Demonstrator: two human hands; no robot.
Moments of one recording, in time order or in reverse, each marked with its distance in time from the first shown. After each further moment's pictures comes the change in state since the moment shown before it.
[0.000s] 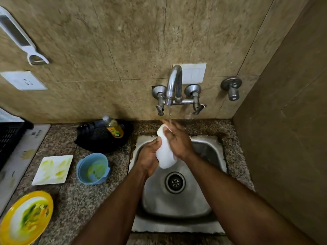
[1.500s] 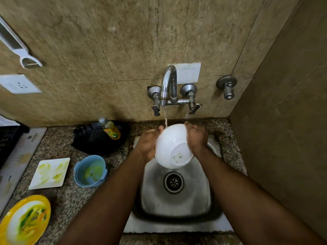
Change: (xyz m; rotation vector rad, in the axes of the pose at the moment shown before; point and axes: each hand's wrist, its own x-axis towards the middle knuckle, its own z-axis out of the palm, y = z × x) left_hand 0.024 0.038 0.029 0.182 0.071 -0.038; right_hand 0.003 0.023 -0.044 0.390 0.412 0.499
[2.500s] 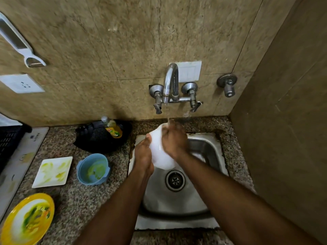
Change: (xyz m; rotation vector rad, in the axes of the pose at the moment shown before) left_hand -0.026 -0.033 -0.020 -0.109 0.314 0.105; right_hand -0.059 -0.014 0.053 -0.741 -0.165 -0.326
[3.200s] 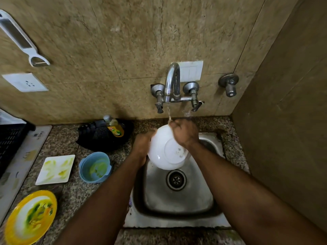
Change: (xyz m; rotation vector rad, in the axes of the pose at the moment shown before) left_hand 0.003 0.034 -0.002 0.380 -0.092 0.030; right_hand 0.032 0.025 -0.029 -0.006 0.076 -0.169
